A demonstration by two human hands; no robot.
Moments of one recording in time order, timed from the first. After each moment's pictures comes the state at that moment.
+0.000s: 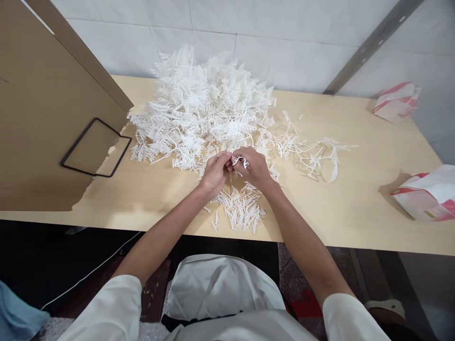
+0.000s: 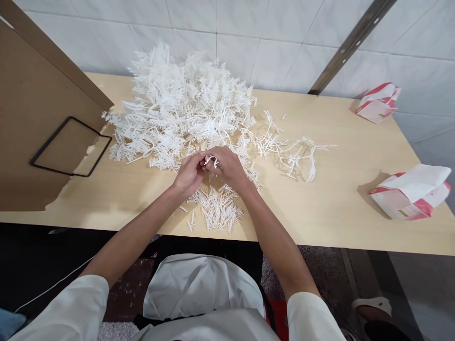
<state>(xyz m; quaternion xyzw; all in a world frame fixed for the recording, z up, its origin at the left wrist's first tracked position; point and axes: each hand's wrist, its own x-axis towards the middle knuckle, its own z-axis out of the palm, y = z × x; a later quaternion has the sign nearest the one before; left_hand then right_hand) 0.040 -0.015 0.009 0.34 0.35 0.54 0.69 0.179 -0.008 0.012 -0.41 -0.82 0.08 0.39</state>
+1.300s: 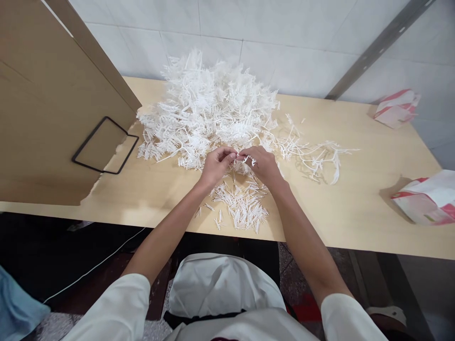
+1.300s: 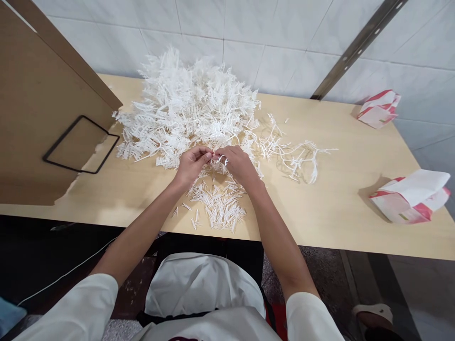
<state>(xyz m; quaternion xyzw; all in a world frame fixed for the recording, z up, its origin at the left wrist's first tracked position) 0.019 0.004 -0.003 0.55 0.37 0.52 0.53 0.197 0.001 0.008 -0.43 -0.84 0.02 0.33</state>
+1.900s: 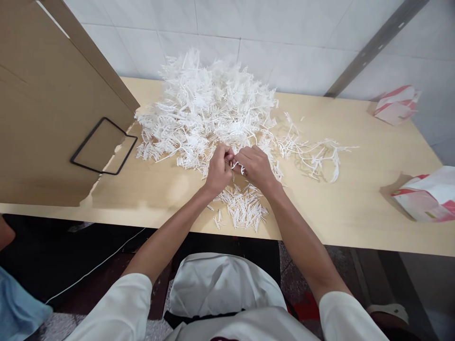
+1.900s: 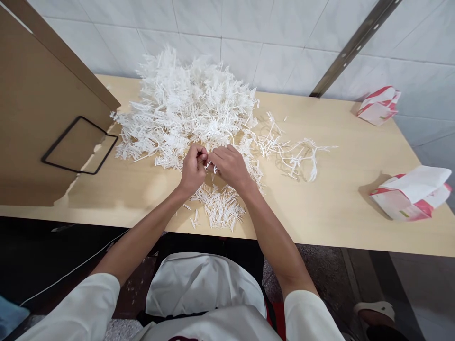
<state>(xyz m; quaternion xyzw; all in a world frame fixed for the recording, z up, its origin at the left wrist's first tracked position) 0.028 -0.014 0.001 0.69 0.38 0.55 0.28 0.177 -0.006 0.016 -0.36 -0.87 -0.17 0.29</state>
